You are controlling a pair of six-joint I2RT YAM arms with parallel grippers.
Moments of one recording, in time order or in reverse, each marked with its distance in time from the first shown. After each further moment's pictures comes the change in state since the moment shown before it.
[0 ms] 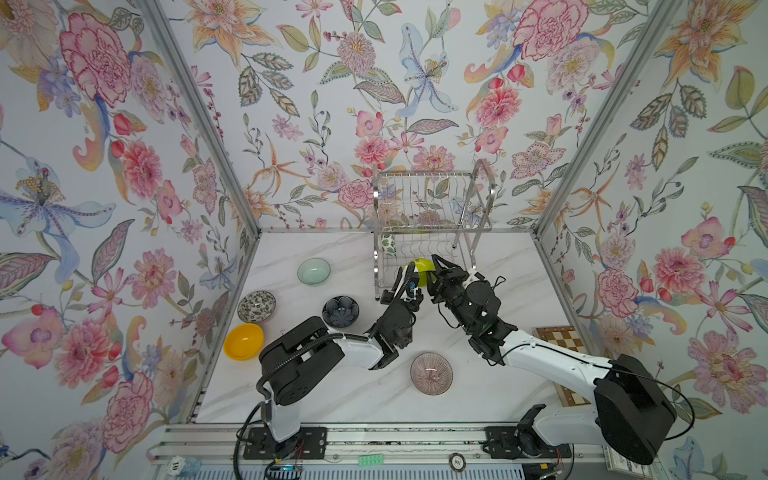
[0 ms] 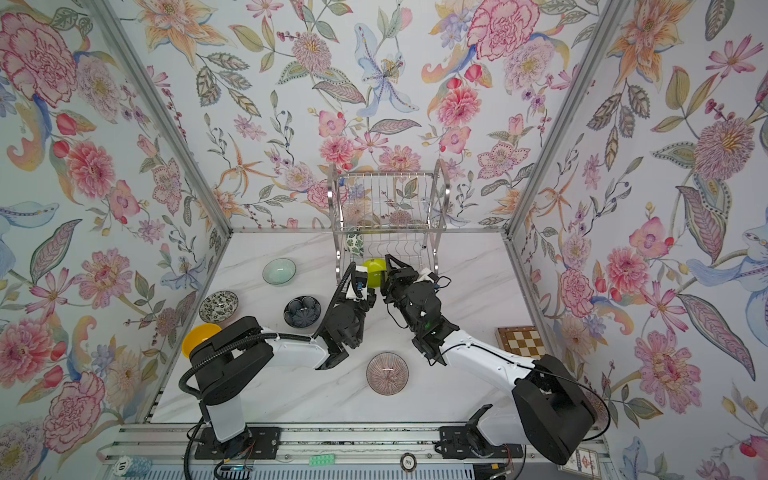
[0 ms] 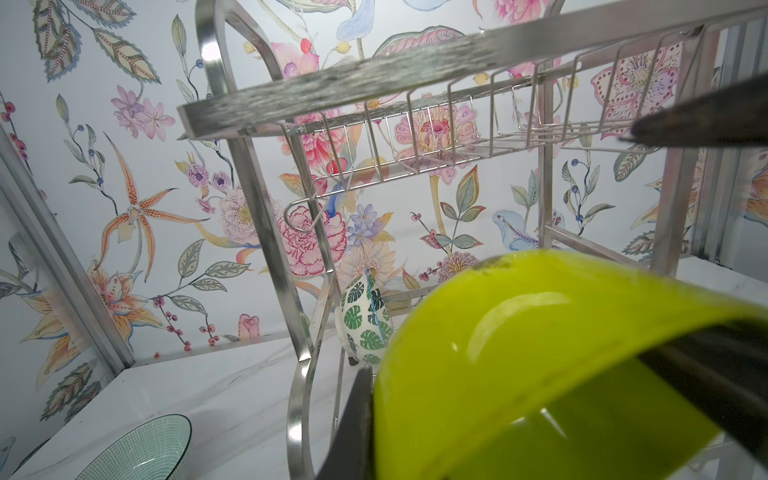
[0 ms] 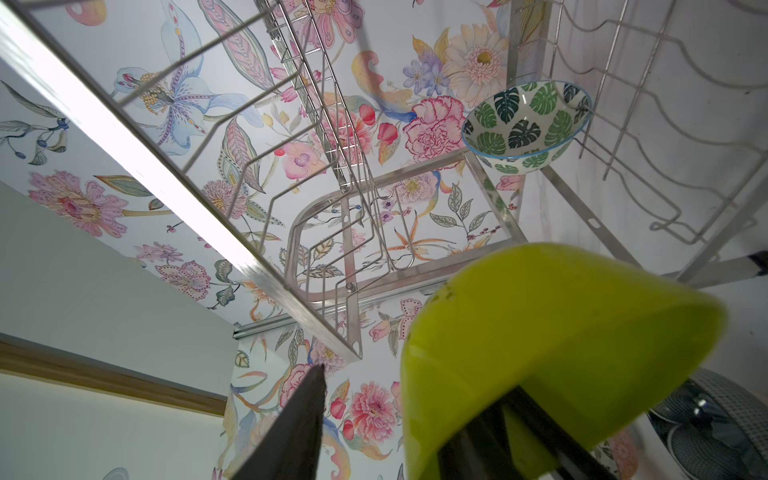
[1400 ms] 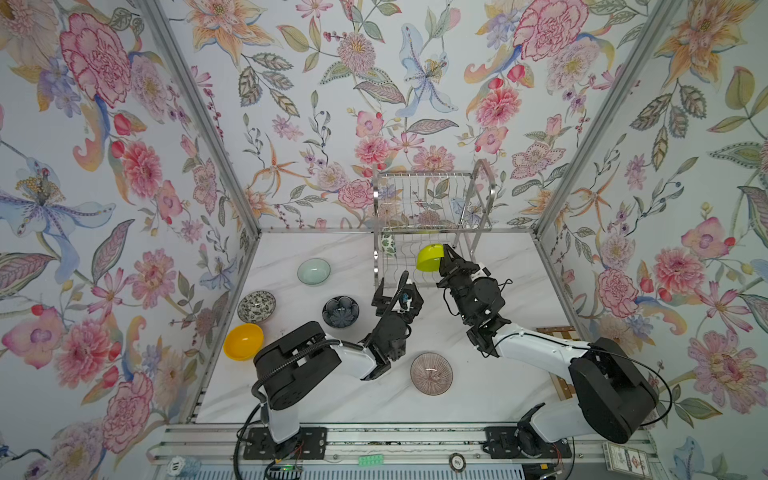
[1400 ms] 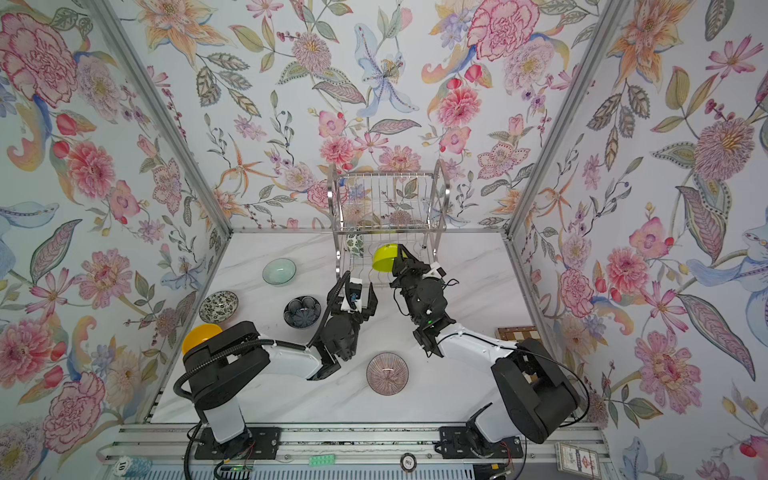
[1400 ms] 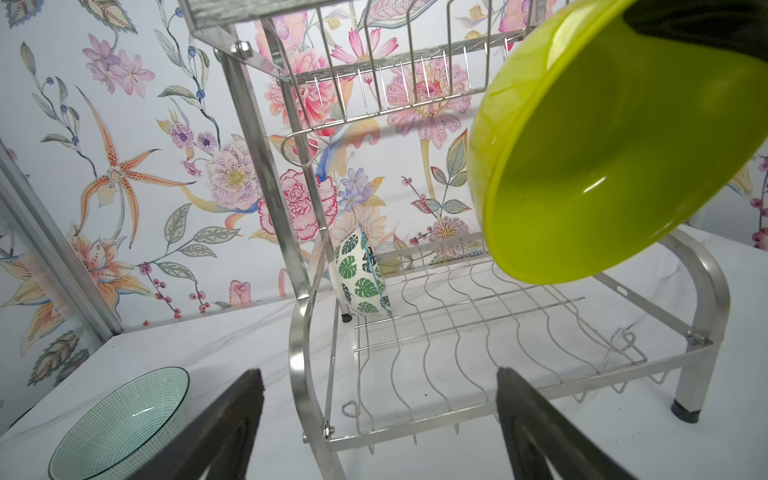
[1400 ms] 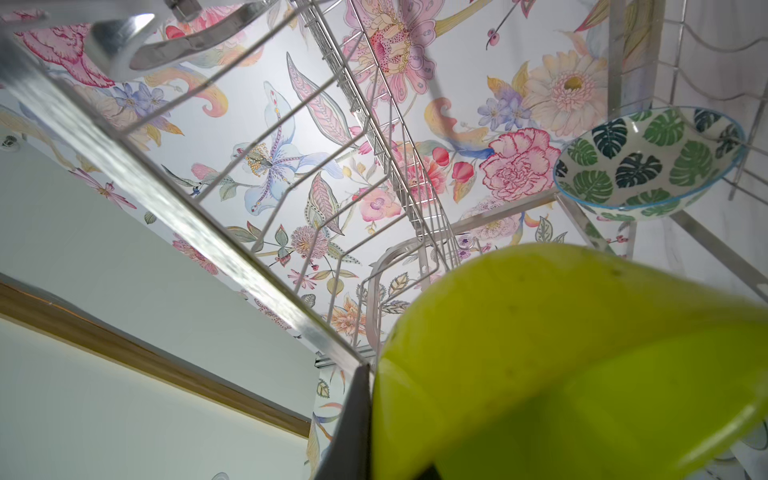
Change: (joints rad) left arm -0.024 -0.064 -0.138 -0.059 0.008 -0.113; right arm -0.089 0.113 -0.017 0.301 0.052 0.071
